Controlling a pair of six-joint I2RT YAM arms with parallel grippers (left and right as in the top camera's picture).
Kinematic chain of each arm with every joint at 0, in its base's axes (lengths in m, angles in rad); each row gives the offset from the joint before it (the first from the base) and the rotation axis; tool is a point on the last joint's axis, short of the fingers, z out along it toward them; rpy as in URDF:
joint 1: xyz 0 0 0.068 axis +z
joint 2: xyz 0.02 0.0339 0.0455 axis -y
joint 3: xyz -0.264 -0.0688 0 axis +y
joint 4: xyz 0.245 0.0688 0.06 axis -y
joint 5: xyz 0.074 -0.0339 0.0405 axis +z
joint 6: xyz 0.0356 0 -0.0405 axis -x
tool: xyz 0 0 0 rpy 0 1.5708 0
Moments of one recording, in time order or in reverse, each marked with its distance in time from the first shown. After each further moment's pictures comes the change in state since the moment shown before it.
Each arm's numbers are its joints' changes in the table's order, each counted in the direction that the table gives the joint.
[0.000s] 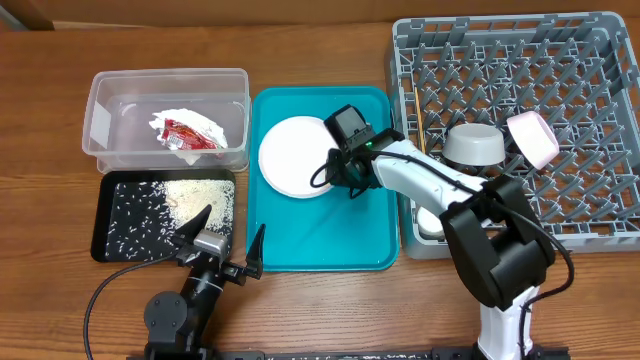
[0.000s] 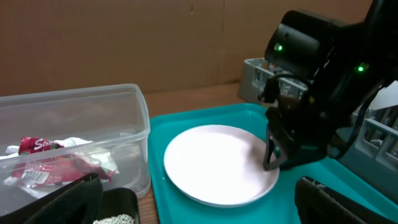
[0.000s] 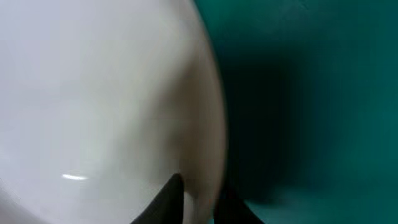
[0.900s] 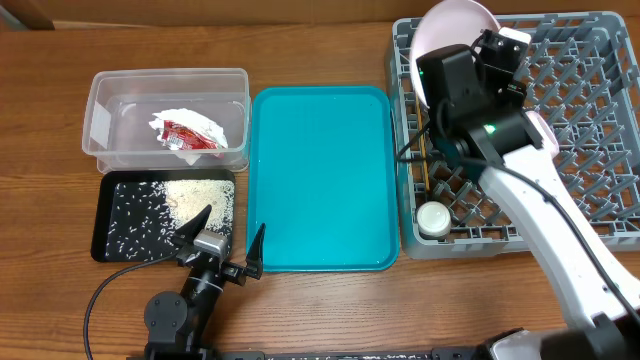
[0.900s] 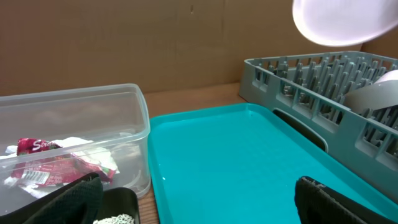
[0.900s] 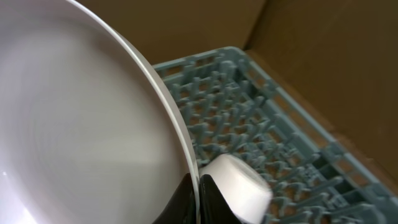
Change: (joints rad) left arm 0.000 0.000 0.000 0.000 0.000 0.000; right arm -0.194 0.486 -0.121 -0.242 -0.989 0.196
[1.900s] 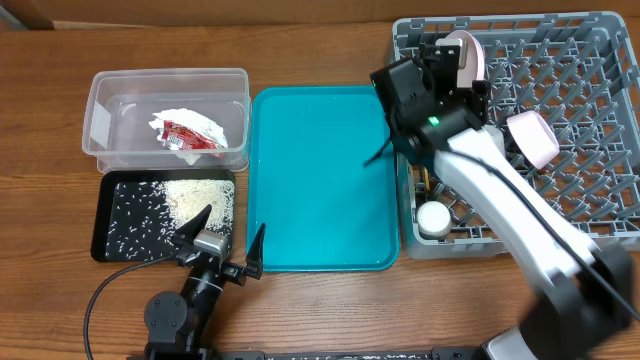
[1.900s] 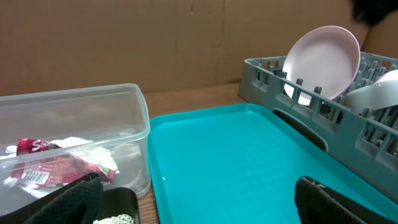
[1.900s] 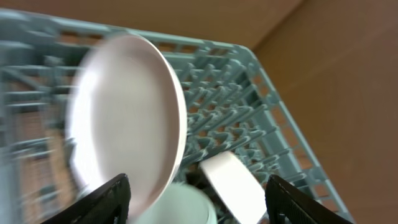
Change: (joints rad) left arm 0.000 0.000 0.000 0.000 0.000 0.000; right arm 0.095 -0.138 0.014 0.026 -0.062 0.175
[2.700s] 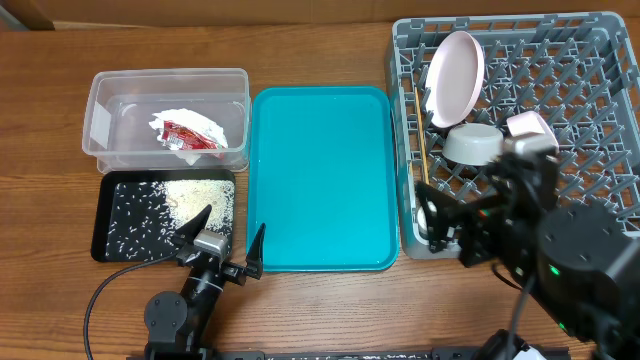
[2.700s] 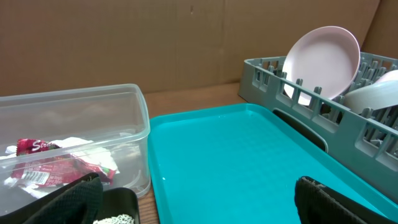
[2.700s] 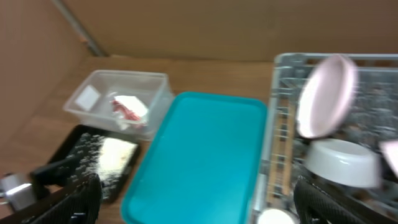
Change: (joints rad) left arm 0.000 0.000 0.000 0.000 0.000 0.000; right arm 0.269 0.805 -0.003 -0.302 0.721 -0.068
